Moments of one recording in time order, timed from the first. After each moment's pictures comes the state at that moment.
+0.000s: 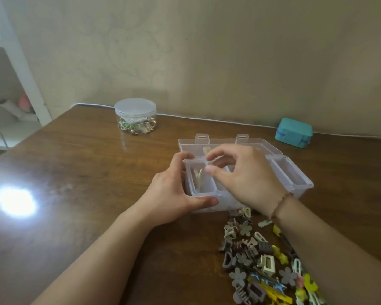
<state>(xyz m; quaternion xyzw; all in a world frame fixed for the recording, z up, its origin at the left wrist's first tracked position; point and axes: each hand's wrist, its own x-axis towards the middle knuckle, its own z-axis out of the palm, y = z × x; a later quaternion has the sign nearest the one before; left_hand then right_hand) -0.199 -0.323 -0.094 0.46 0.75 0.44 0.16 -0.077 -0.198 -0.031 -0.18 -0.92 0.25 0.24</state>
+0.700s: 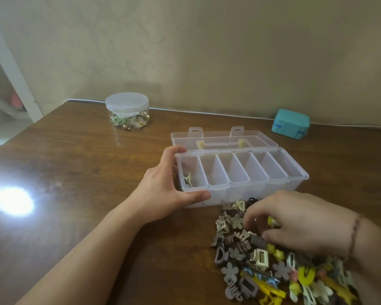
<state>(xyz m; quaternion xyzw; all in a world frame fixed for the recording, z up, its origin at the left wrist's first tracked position) -0.195 -0.322 -0.089 0.46 0.76 0.42 0.16 0.003 -0.182 -0.017 -0.16 -0.96 0.07 -0.20</state>
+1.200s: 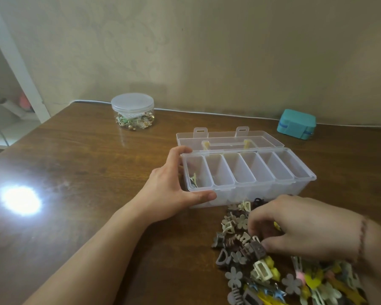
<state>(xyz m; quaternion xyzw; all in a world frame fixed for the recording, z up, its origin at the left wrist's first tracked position) -0.194 -0.322 -0.088 0.46 0.76 0.42 0.18 0.000 -0.179 -0.024 -0.13 -0.96 0.11 -0.22</state>
